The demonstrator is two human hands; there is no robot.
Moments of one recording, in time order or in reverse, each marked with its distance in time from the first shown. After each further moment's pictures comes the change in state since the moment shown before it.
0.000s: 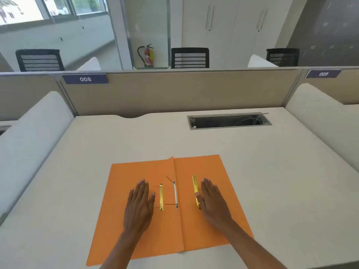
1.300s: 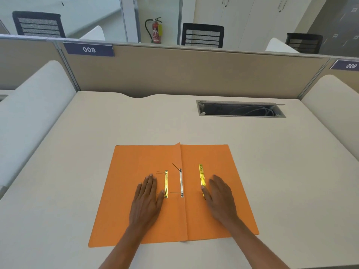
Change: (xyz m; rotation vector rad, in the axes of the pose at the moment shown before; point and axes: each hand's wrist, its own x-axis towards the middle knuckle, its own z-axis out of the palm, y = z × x) left_hand -0.023 -0.004 0.023 0.040 -0.096 -0.004; right_hand -0.002 0.002 0.017 -0.054 0.141 0.074
